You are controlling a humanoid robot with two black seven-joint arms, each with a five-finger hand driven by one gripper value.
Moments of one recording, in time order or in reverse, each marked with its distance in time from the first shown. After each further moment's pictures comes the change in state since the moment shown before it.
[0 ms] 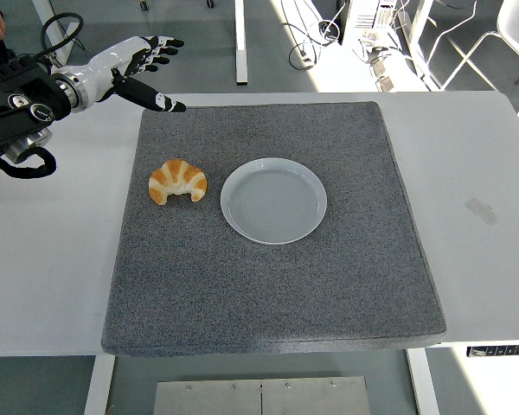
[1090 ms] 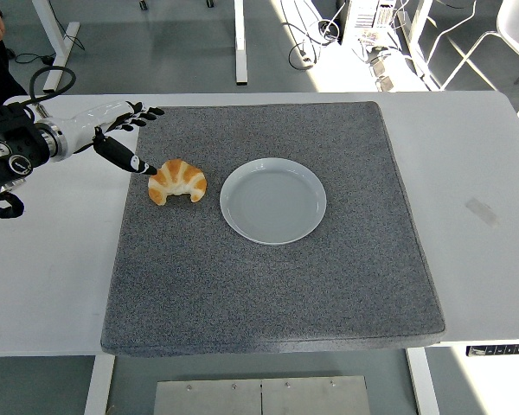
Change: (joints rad) left arm 0.039 0.136 0.085 -0.195 0.122 0.004 0.087; right arm 0.000 0.000 0.000 0.000 0.000 0.000 0.001
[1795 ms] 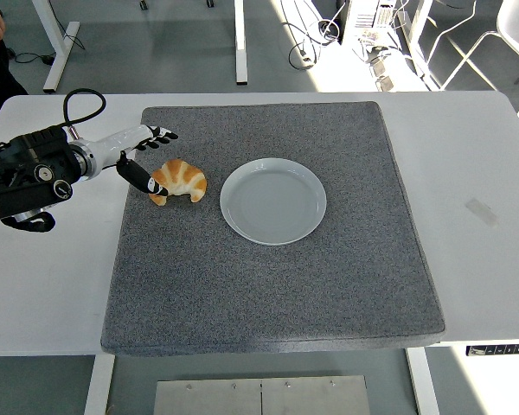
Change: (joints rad) left arm 0.035 -0.154 0.077 0.124 0.057 0.054 0.022; right arm 0.000 0.000 0.000 0.000 0.000 0.000 0.000
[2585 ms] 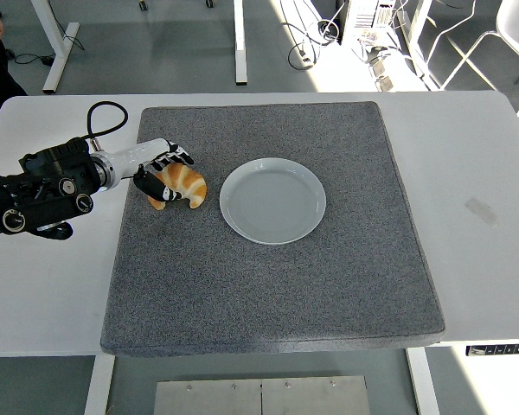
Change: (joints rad) left arm 0.037 -0.062 -0.004 0.046 0.074 0.001 -0.008; right arm 0.000 0.000 0.000 0.000 0.000 0.000 -0.001
